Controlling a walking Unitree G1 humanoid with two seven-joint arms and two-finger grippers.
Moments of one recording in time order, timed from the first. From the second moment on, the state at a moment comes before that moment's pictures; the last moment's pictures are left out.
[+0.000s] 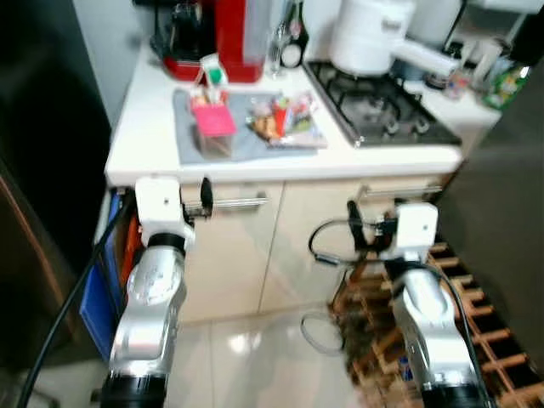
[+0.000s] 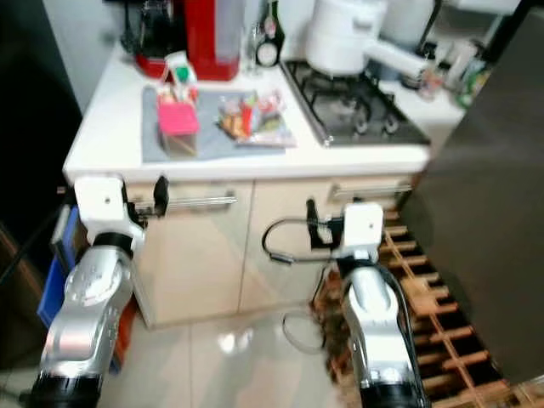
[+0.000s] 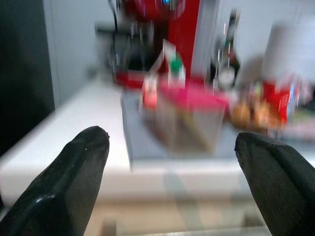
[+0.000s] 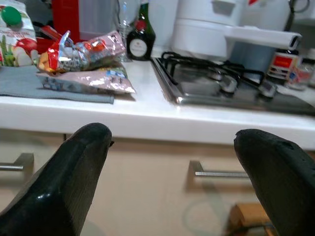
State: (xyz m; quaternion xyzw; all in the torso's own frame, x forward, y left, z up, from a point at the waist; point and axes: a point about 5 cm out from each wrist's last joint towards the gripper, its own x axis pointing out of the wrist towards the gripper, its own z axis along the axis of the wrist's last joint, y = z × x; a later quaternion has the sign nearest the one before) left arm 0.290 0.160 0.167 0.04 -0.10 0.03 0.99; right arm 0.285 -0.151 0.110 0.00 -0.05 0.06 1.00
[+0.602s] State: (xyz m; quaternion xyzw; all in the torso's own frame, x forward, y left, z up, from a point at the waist) left arm 0.316 0.170 0.192 0.06 -0.11 0.06 0.99; right arm 0.282 -0.125 0.114 0.01 -0.06 0.10 0.99
